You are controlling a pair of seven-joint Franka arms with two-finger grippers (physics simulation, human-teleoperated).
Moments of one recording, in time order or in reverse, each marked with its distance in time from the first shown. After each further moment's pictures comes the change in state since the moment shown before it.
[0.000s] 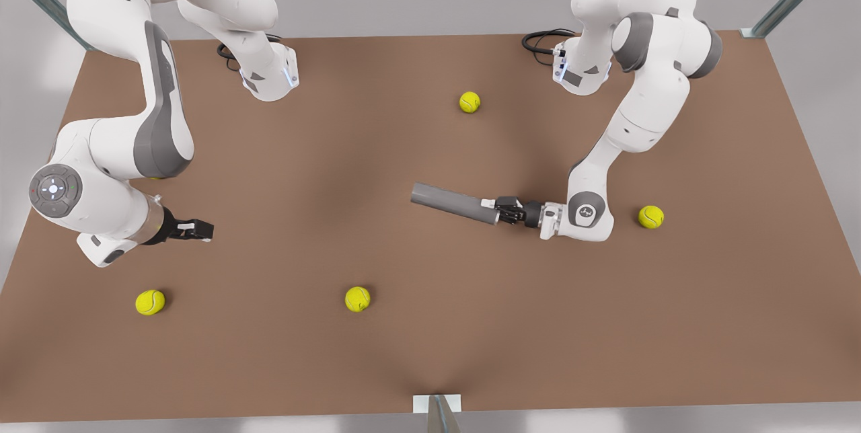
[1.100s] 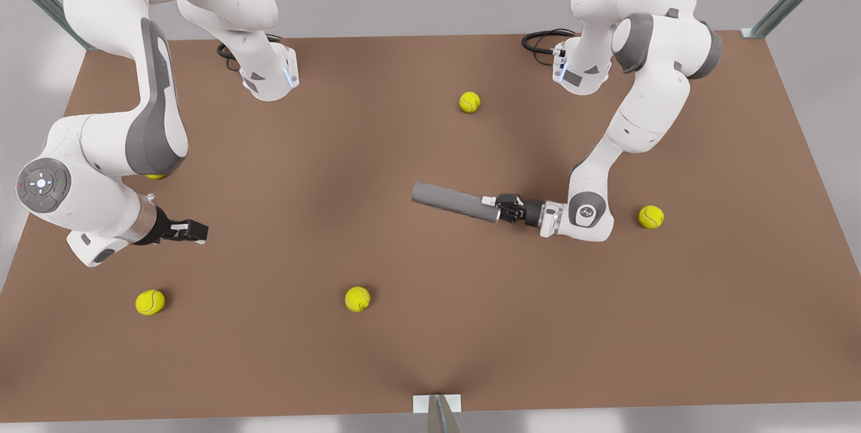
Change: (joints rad) left arm 0.002 0.002 0.005 -0.003 0.014 -0.035 0.043; right arm -0.002 0.002 -0.002 0.034 0.002 0.000 0.002
